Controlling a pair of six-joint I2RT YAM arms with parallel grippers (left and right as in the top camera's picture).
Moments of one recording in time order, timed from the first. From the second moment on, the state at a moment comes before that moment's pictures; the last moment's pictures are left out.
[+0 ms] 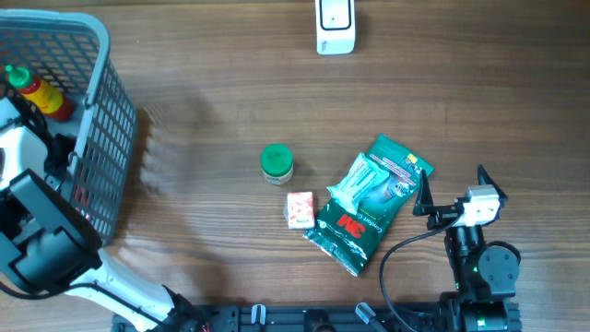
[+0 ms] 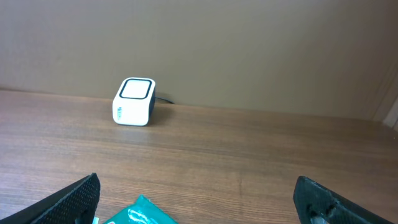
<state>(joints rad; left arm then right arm) 0.64 2.00 1.34 -0.72 -0.12 -0.41 0.04 0.02 0.01 0.00 -0.02 -0.07</state>
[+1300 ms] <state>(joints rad) 0.64 1.39 1.69 -0.94 0.07 -0.50 0.04 0.02 0.01 0.00 -0.02 -0.07</state>
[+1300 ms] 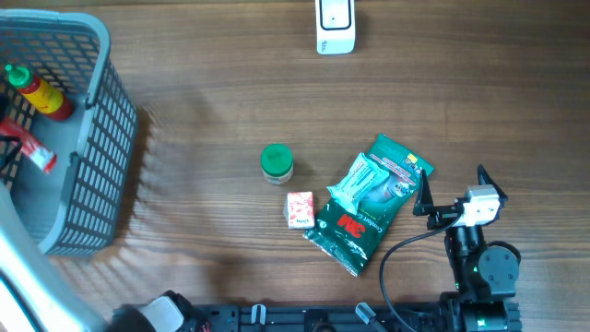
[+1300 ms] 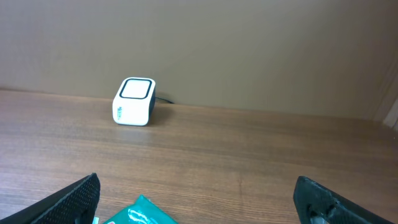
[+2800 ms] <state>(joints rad) -0.90 1.93 1.25 -0.48 -0.06 -0.95 0.04 0.02 0.01 0.00 -0.02 -0.07</state>
